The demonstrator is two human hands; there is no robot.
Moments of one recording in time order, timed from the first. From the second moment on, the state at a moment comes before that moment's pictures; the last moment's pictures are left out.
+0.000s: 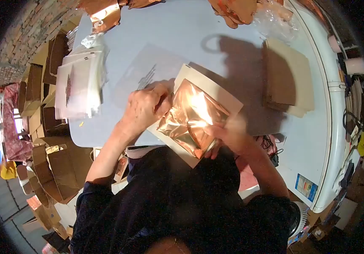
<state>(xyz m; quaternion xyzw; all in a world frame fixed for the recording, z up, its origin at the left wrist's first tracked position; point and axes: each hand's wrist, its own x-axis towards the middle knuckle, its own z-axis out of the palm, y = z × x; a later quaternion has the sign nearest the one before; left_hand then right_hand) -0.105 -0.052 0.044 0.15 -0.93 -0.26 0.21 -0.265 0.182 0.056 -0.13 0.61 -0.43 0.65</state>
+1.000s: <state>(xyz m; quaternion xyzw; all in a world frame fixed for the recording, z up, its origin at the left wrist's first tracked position) -0.071 -0.071 0.084 0.30 -0.82 -0.40 0.27 -0.197 0.142 0.053 -0.15 0.48 -0.62 0.60</state>
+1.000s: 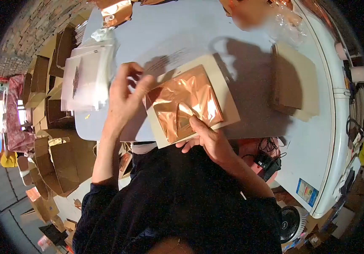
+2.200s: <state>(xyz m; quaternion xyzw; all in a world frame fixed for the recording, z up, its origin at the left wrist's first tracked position) 0.065 0.033 0.025 0.36 -0.34 -0.86 0.16 -0.188 0.226 0.026 -0.11 0.57 -0.62 0.53</state>
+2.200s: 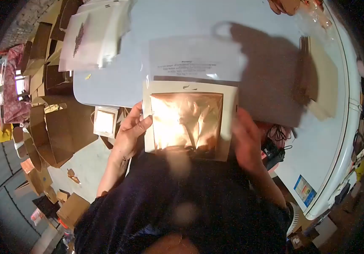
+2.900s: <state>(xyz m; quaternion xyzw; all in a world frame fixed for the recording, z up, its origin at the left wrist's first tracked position) 0.108 0.054 0.011 0.42 -0.39 -0.81 0.11 -0.173 0.240 0.024 -0.17 0.66 -0.45 0.57</state>
